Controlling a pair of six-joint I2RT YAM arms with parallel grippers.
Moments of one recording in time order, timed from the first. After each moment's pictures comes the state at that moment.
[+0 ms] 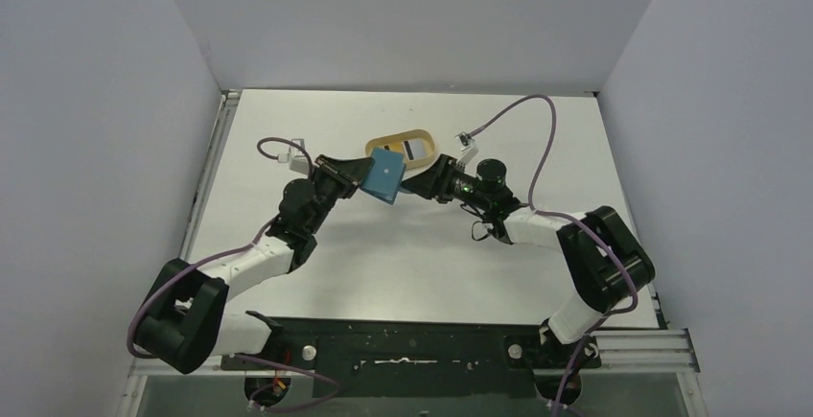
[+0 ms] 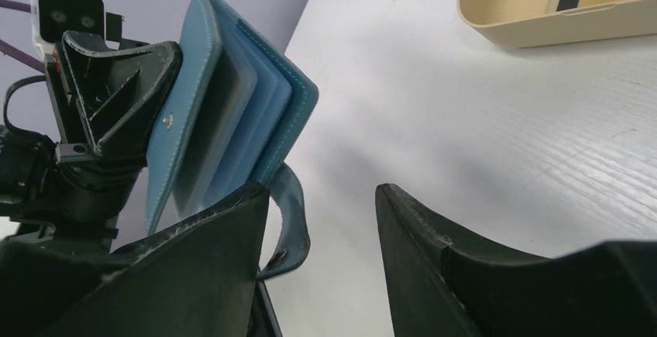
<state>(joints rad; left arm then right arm) -0.49 1.30 0.50 0.79 -0.06 -1.16 0.50 1.60 0.70 0.72 -0.51 0.84</state>
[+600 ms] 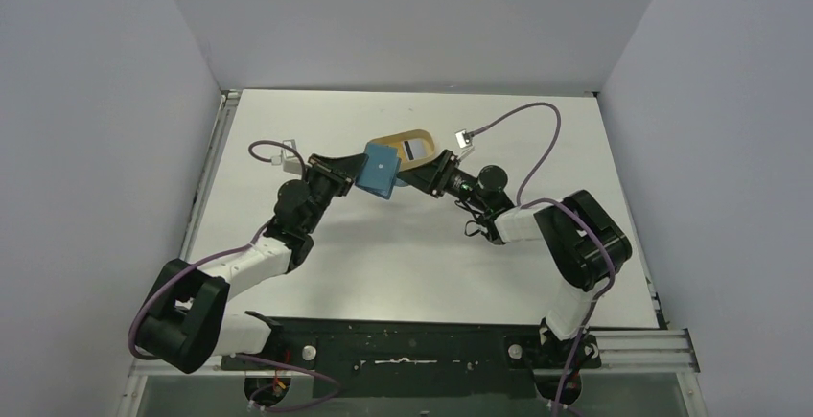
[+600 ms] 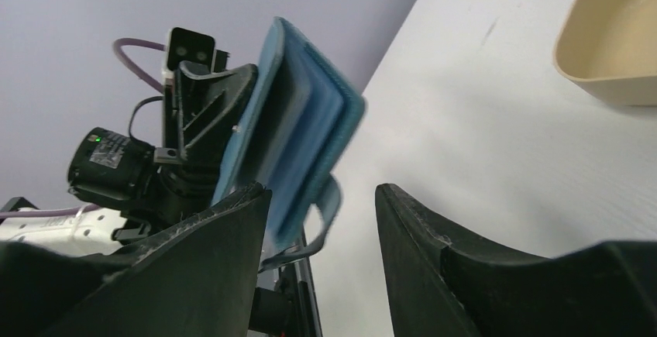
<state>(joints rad) -0.47 1.30 0.49 0.87 -0.06 -1.23 0.50 1.77 0.70 1.15 -0.56 1.07</state>
